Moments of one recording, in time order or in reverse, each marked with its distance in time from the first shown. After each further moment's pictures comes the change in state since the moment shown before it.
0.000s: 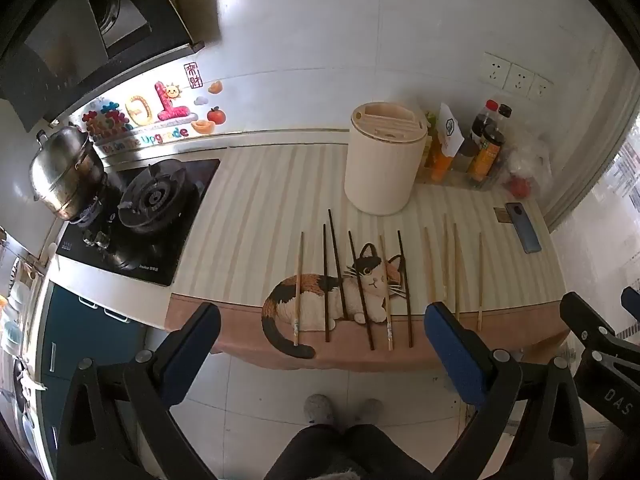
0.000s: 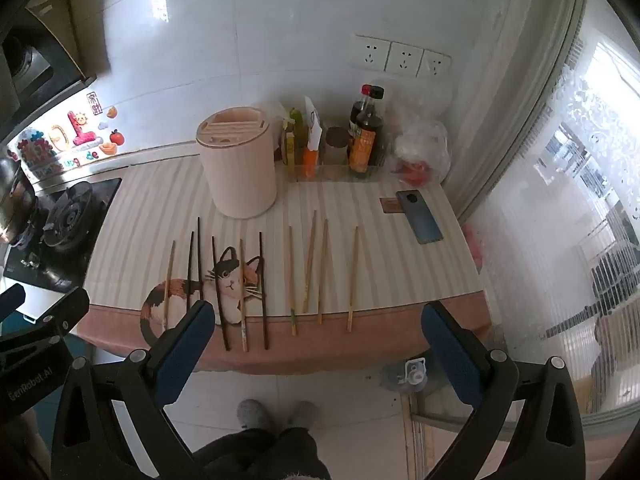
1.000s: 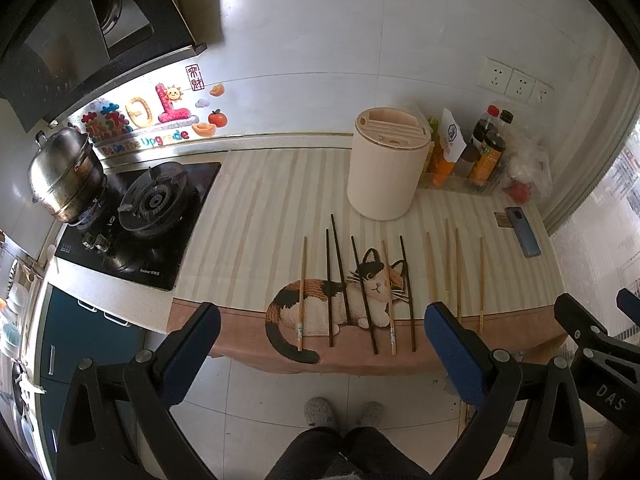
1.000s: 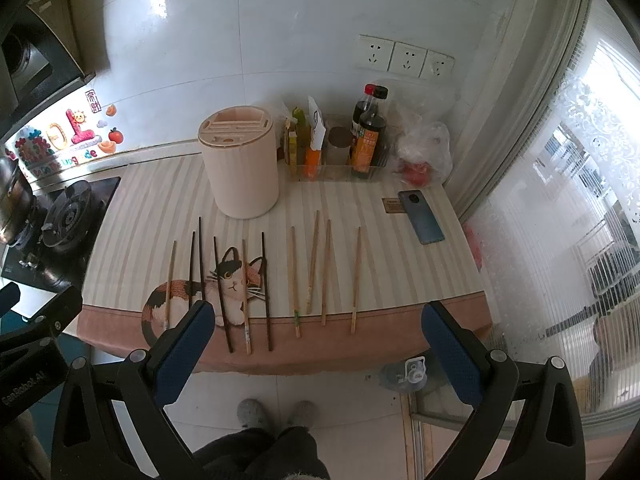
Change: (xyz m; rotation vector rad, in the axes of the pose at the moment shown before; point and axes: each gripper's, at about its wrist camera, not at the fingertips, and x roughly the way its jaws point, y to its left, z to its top) left arm 0.000 0.005 0.004 -0.003 -0.010 -0.004; right arm 0.003 0.008 0.006 -0.005 0.011 -0.005
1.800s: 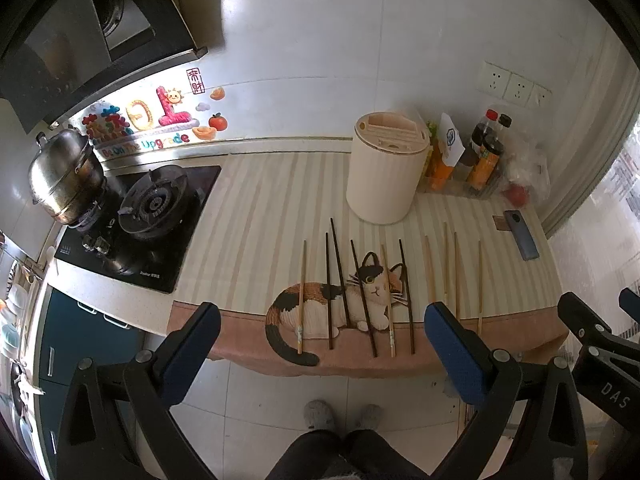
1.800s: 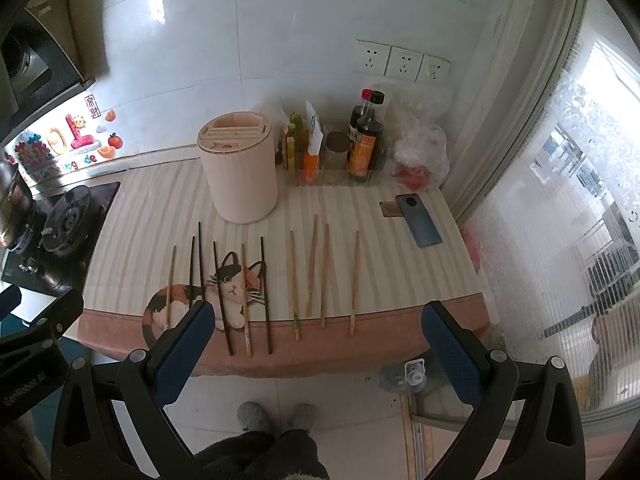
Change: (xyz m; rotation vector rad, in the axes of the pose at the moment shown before) left arm 0.001 0.003 0.004 -0.003 -0.004 0.000; right arm -0.004 -0.001 0.000 0.005 -0.017 -0.004
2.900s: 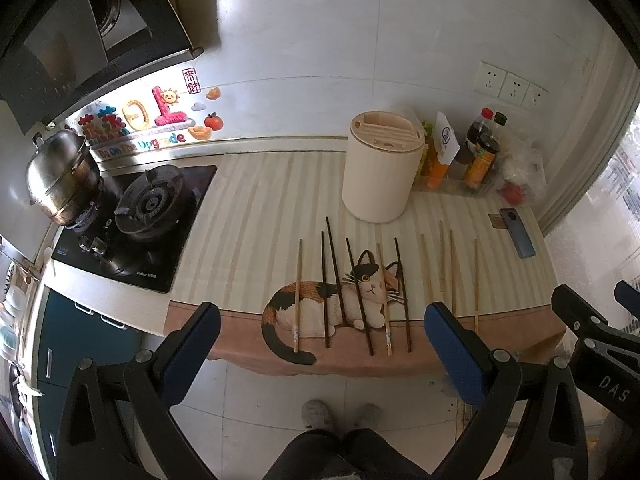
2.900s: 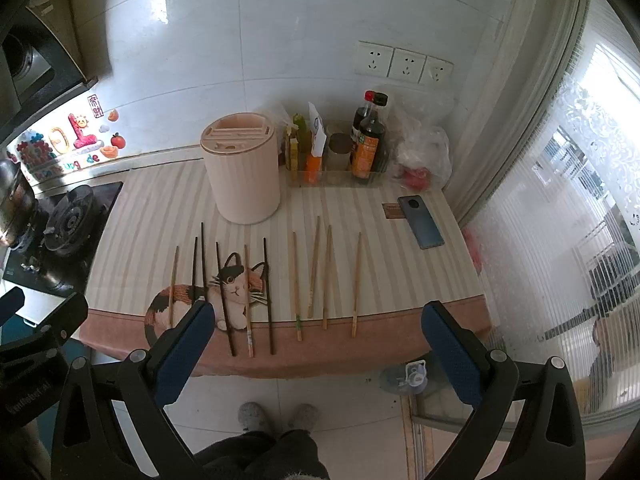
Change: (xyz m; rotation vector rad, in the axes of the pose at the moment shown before) left arm -0.004 -0.011 0.003 0.008 0.000 -0.006; right arm -0.005 0.000 0.002 -0.003 0.003 0.011
